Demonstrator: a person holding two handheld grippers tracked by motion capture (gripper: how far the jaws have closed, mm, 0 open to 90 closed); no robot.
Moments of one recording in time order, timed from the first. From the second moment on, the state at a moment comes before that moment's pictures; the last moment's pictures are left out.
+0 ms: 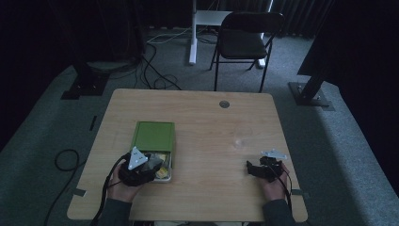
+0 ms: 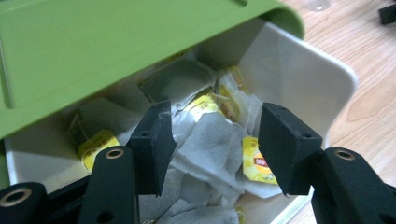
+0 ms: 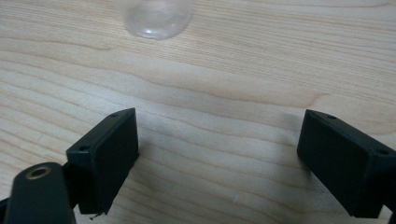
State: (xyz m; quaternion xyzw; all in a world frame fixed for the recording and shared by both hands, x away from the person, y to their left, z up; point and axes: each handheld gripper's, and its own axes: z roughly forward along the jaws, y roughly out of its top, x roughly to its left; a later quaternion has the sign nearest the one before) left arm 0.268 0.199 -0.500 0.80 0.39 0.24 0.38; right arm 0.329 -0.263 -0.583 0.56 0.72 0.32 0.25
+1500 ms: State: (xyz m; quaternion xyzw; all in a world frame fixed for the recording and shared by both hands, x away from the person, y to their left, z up) left arm 0.255 0.201 -0.506 0.81 0.39 0.24 0.37; right arm 0.329 -0.263 -0.583 0.56 0.72 0.33 0.25
